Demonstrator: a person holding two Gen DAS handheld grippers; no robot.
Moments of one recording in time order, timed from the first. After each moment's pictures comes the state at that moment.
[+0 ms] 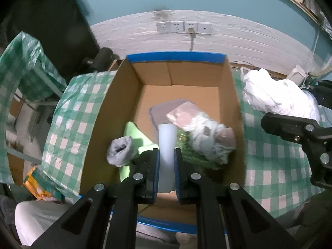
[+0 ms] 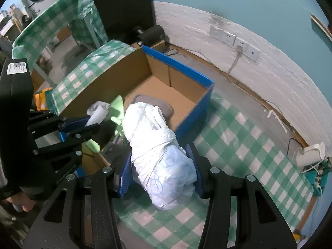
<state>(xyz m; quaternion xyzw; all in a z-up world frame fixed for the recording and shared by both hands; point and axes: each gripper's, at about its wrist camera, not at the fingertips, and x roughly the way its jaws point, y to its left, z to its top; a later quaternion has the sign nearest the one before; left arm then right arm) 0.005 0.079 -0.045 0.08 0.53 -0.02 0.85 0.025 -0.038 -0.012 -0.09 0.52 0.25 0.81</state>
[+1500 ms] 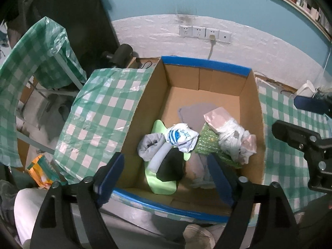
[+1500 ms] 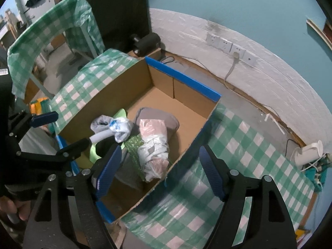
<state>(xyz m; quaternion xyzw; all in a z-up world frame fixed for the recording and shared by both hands) -0.003 0.132 -0.021 0.05 0.52 0.03 0.85 0.024 -0.010 -0.001 -0.08 0.50 0.22 0.83</state>
